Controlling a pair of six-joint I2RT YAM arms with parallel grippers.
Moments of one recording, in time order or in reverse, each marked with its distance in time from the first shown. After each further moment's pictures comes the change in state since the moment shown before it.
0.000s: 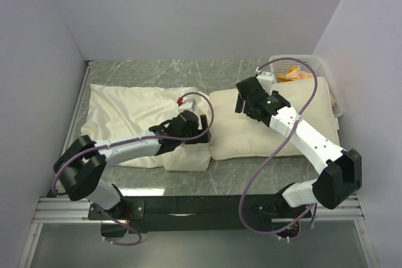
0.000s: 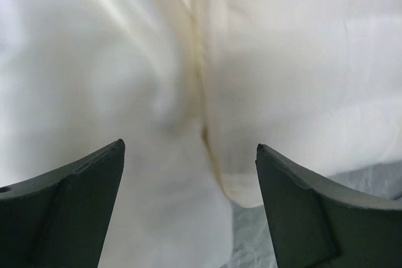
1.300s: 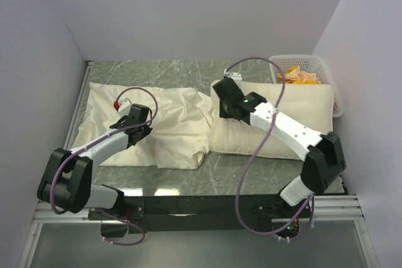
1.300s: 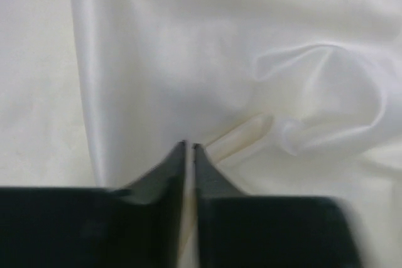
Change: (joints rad) left arm 0.534 -0.190 -0.225 -0.174 -0.238 -0.106; right arm 0.180 0.194 0.086 0.131 -0.178 -0.089
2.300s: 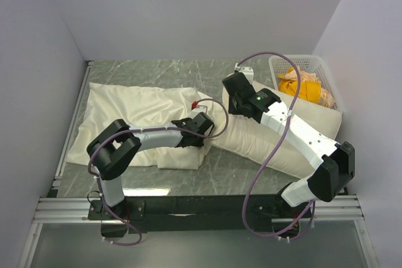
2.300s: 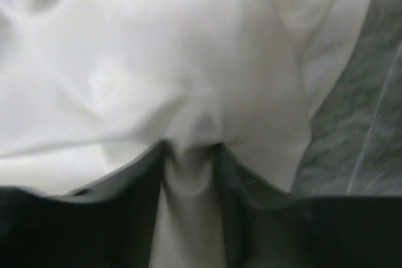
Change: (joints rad) left arm -0.547 0.444 0.398 -0.047 0.060 0.265; right arm -0.045 -0.135 0.060 -0.134 0.028 -0.002
